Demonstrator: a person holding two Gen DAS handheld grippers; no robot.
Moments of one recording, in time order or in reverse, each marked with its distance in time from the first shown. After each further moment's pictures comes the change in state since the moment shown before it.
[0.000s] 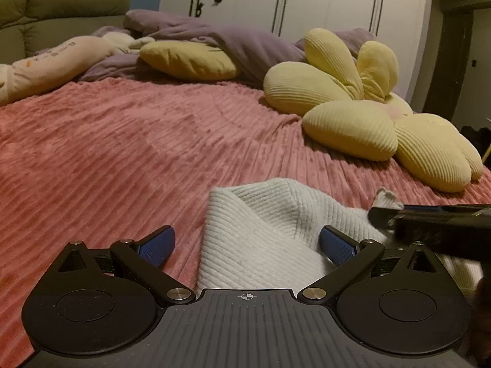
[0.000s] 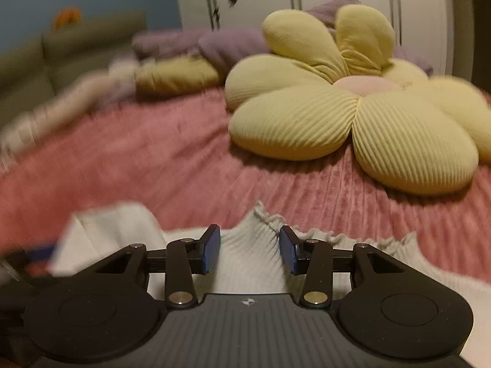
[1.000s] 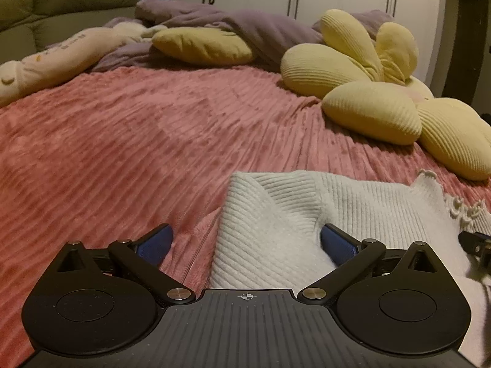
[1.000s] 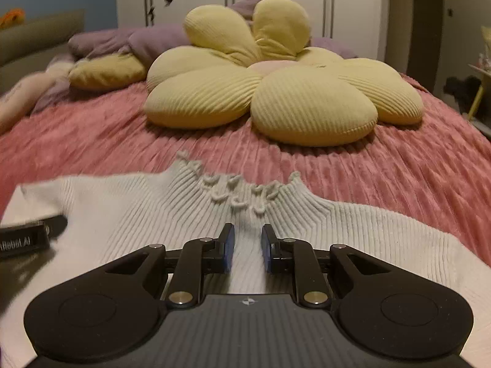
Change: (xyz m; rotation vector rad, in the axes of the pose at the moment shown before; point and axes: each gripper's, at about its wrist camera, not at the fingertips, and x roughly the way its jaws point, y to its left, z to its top) left arm 0.016 -0.003 -0.003 0.011 0.056 0.092; right arm -0.031 -0.038 -0.043 0.135 -0.028 -0.231
